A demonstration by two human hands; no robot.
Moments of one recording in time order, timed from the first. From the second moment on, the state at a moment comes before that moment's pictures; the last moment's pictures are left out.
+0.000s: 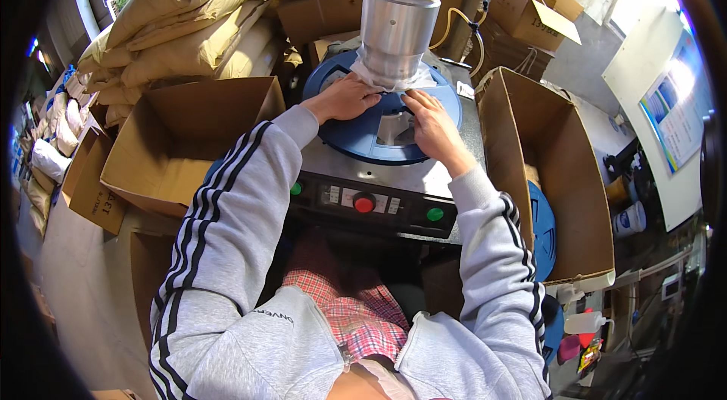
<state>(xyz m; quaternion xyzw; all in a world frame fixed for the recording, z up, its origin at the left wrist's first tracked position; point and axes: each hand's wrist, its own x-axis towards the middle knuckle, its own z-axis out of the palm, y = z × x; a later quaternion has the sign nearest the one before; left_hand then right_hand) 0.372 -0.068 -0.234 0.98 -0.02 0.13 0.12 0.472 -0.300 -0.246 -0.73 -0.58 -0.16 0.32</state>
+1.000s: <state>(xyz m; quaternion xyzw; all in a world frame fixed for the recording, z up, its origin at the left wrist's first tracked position) 0.133 -0.074 -0.359 0.88 0.27 0.28 0.26 0.351 -0.465 -0.352 -0.80 -0.34 -0.14 0.46</state>
